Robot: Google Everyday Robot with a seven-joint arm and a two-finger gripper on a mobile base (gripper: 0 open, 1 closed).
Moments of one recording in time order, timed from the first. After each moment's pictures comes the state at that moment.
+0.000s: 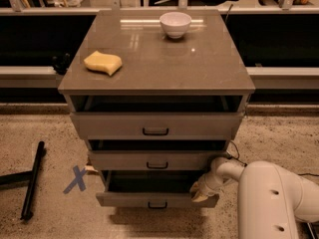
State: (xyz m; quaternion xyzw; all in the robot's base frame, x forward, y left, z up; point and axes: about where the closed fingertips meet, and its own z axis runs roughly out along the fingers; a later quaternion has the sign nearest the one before) arm 0.570 -0.182 0.193 -0.71 0.67 0.16 0.15
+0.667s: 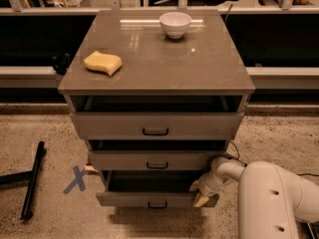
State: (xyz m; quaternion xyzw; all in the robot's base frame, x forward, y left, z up) arm 0.568 -0.181 0.191 -0.71 0.66 0.16 0.15
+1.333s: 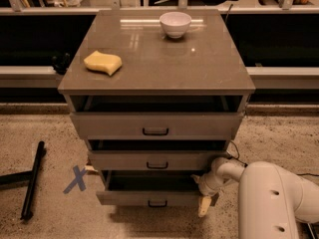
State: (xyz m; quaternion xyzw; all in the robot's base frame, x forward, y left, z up) arm 0.567 -0.180 0.190 -0.71 0.66 0.16 0.15
